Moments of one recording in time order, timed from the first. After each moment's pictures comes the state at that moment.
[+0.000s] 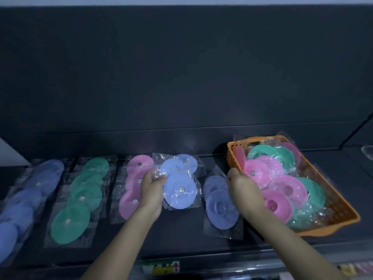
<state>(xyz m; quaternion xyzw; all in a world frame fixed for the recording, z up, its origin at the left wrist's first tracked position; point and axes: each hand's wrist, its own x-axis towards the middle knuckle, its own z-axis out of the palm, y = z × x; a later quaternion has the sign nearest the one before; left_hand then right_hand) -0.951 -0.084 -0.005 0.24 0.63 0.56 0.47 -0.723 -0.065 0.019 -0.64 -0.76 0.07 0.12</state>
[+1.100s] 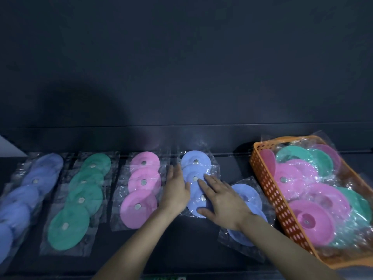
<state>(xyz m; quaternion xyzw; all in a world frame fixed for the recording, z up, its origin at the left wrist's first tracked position) -0.932 -0.056 -0.011 0.57 0.73 0.22 0.31 -0.767 -0.044 -0.033 -0.44 -0.89 0.14 -0.03</state>
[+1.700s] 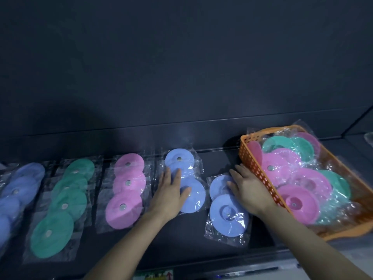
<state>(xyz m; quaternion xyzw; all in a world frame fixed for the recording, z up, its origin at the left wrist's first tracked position) -0.915 -0.070 -0.022 0.67 0.69 0.07 0.26 -0.680 -0.042 -0.016 -0.61 -0.78 0.12 0.08</state>
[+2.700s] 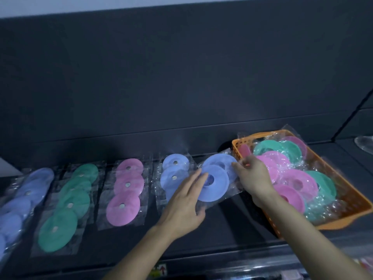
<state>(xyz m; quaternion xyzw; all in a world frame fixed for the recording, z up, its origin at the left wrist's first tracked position) -0.867 -0.117 0.010 0.80 0.52 0.26 0.15 -0.675 -0.050 0.050 -0.67 -0.53 0.35 0.39</state>
